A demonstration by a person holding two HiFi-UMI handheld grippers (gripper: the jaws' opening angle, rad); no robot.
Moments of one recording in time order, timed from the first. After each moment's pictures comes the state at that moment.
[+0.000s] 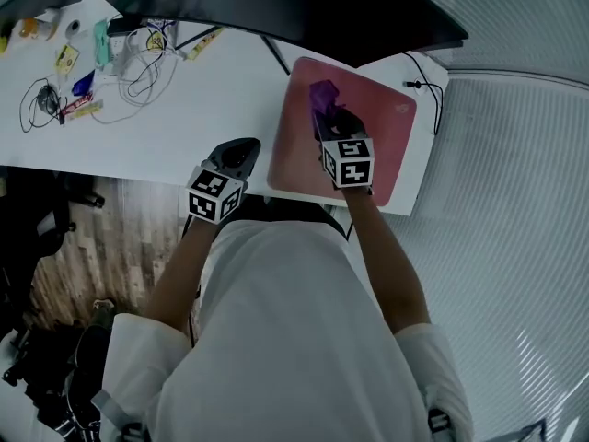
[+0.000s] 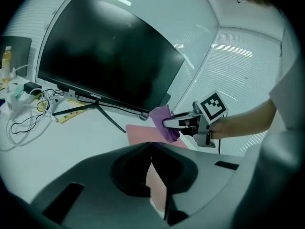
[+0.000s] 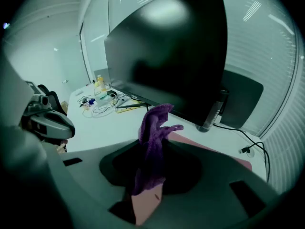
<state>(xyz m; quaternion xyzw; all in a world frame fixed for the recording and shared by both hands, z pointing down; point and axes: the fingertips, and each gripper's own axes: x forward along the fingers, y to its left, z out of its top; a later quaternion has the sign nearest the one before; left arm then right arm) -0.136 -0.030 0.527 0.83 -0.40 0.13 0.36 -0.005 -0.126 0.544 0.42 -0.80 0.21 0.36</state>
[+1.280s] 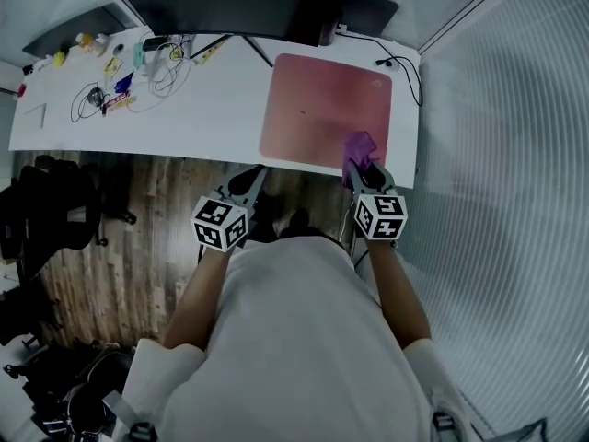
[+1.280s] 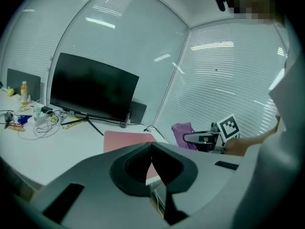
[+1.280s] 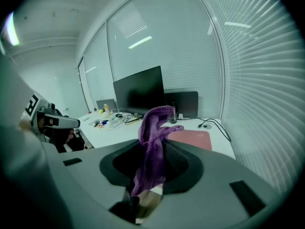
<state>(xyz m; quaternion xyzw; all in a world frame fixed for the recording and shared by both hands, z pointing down) -0.021 0.174 0.395 0.85 -0.45 0.10 0.27 0.190 0.129 0.429 0.50 -0.81 0.22 0.19</state>
